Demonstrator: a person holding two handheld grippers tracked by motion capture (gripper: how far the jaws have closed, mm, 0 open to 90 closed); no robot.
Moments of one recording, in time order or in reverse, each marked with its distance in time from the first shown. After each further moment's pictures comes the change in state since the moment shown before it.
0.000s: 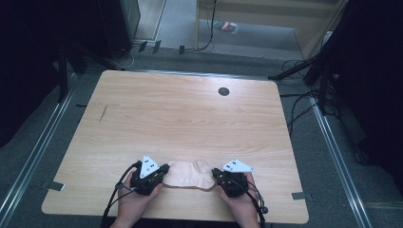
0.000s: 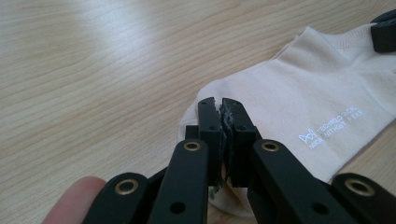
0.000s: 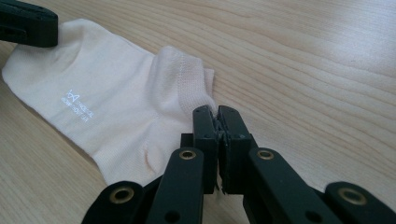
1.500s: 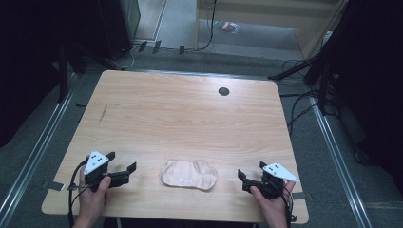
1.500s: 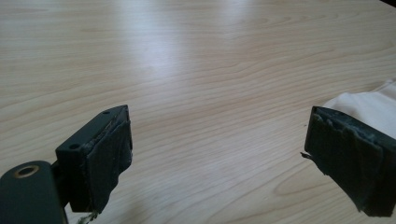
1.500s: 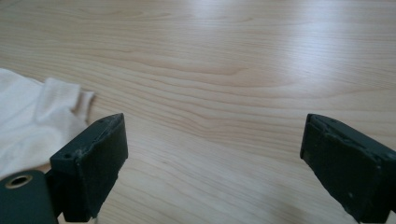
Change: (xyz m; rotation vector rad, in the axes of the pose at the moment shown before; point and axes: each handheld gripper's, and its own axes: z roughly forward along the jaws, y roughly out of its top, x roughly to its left) left arm 0.102 -0.035 -0.062 -0.139 0.113 -0.183; right arm -0.080 -0.035 -0.050 -0.200 -0.137 0.151
